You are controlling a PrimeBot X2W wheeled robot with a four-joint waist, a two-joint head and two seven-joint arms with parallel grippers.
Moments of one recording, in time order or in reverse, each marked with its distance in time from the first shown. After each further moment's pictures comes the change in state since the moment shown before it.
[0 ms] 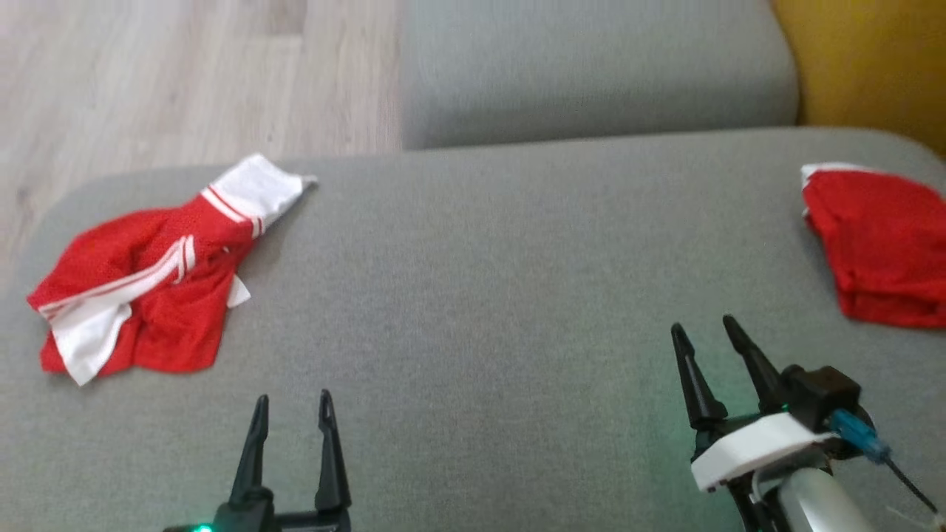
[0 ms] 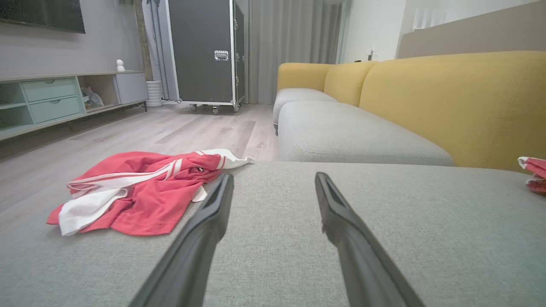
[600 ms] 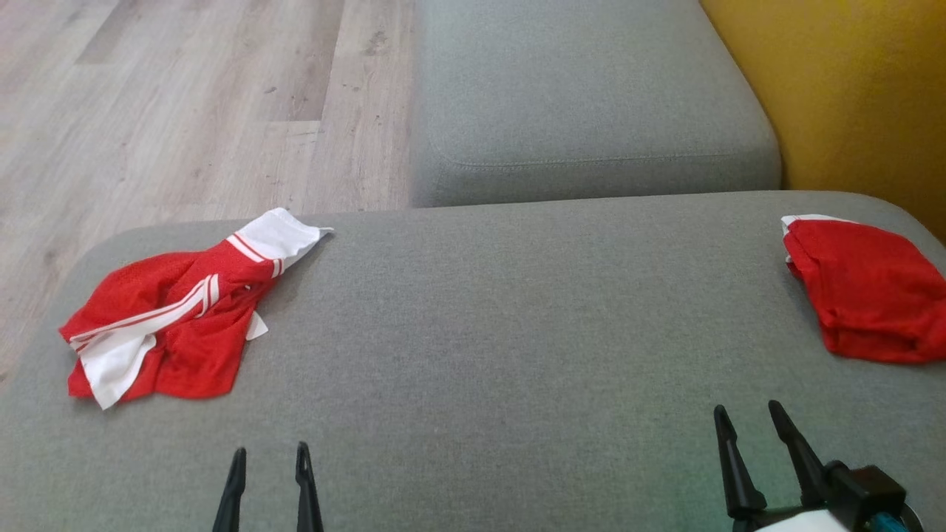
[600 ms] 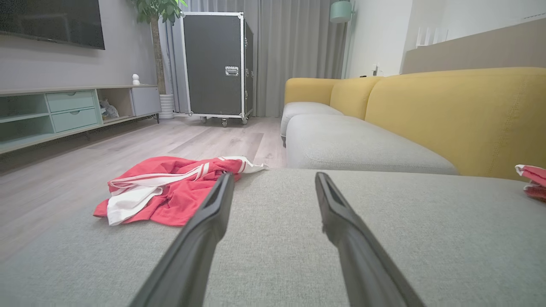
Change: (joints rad) left arm 0.137 0.002 0.087 -0.040 0.026 -0.069 0.000; right arm 0.302 0.049 -0.148 -0.244 -0.096 0.000 -0.003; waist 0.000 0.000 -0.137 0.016
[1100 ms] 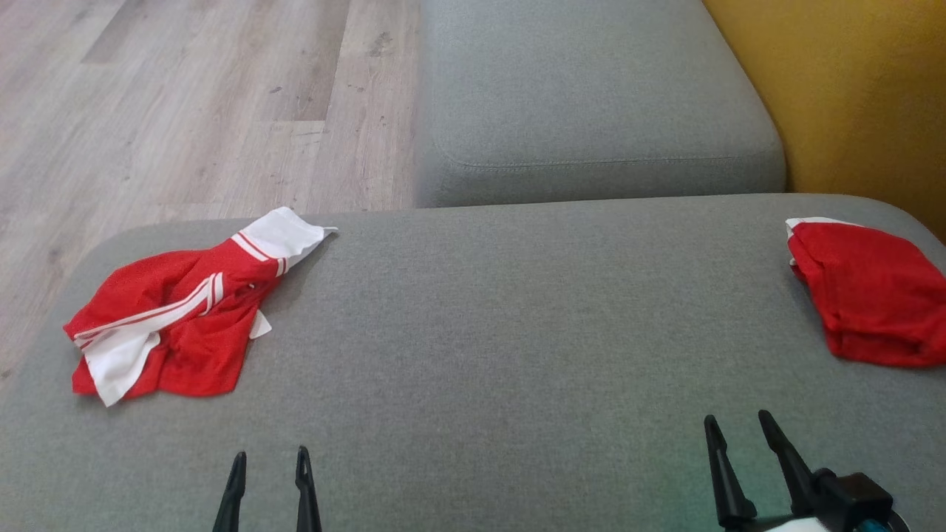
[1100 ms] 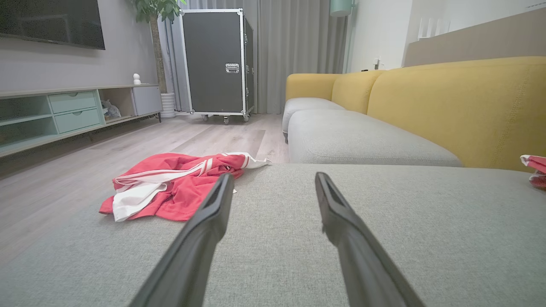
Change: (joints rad) left arm 0.001 0.000 0.008 0.020 0.022 -0.008 0.000; right arm 0.011 0.019 0.002 0.011 -0.017 0.000 0.000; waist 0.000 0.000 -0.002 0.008
